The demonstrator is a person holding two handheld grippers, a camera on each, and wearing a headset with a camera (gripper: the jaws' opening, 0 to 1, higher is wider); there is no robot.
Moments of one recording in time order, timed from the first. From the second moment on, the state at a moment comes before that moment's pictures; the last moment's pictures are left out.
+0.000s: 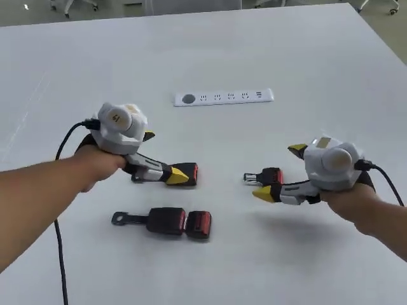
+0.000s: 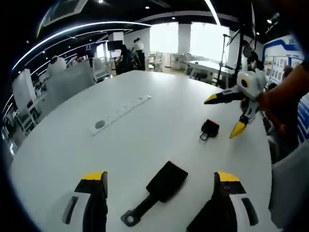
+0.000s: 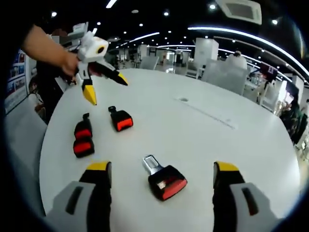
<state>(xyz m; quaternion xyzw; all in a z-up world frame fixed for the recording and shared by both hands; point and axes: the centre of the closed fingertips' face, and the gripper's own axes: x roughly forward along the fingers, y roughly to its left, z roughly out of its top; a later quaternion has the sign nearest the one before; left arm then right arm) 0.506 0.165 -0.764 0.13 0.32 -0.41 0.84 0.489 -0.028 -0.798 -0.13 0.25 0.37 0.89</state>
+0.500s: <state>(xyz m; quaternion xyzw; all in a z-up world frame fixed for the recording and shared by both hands) 0.439 0.203 -0.741 0.08 0.29 -0.37 0.88 0.440 -0.031 -0.770 -0.08 0.21 0.31 0.92</state>
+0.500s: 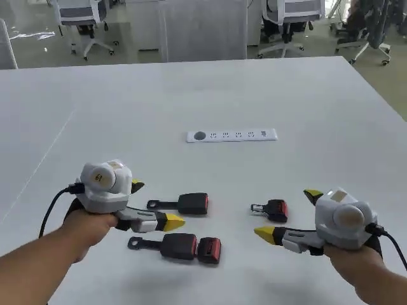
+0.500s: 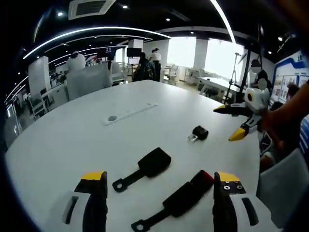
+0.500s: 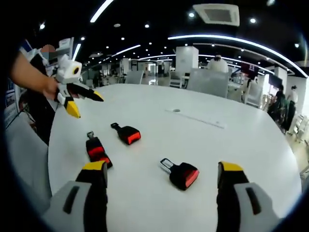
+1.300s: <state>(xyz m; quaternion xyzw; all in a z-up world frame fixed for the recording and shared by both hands) 0.327 0.263 -0.718 0.04 0.25 -0.37 0.89 0.345 -0.035 -0.739 -0.07 0.18 0.33 0.92</state>
